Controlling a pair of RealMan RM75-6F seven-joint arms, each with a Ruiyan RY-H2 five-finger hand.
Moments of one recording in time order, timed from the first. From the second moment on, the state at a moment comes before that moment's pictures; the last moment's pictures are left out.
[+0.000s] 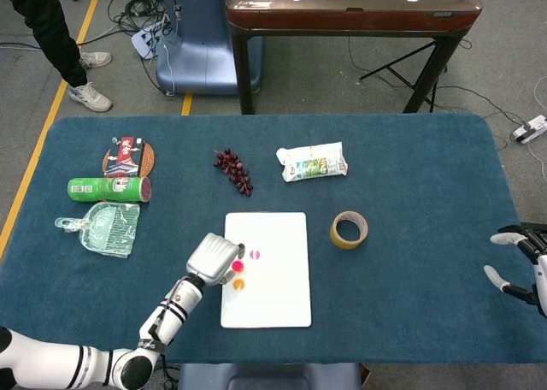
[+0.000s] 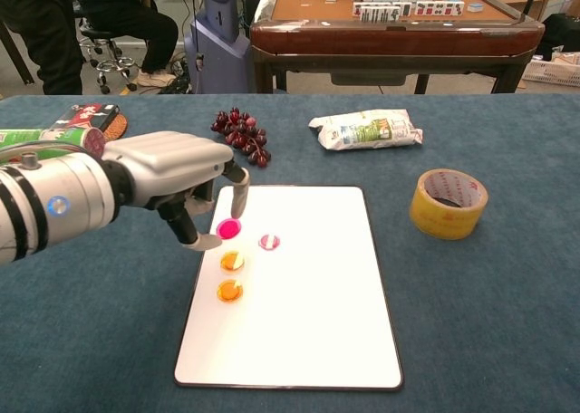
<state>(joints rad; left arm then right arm) -0.84 -1.58 -0.13 -1.82 0.84 1.08 0.88 0.03 -1.03 0.09 -1.55 -1.56 1.62 0.29</state>
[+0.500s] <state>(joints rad) -0.93 -1.66 -0.13 -1.79 0.79 1.08 0.94 0.00 -0.99 0.10 -1.53 -1.52 1.65 0.37</state>
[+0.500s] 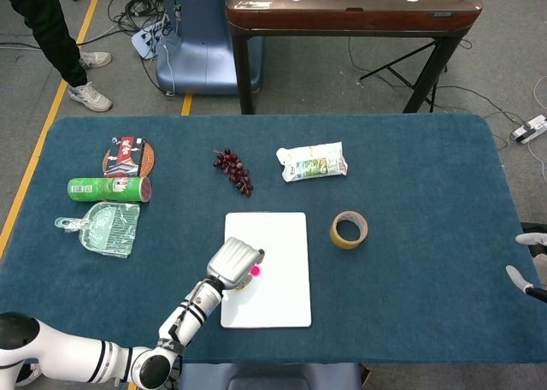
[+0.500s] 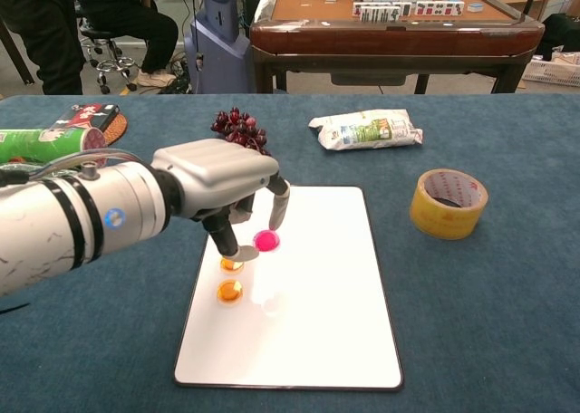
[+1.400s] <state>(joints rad) -1.00 -1.73 -0.10 -1.71 0.76 1.09 0.97 -0.01 -1.00 0.12 -1.52 -1.51 1.65 0.40</state>
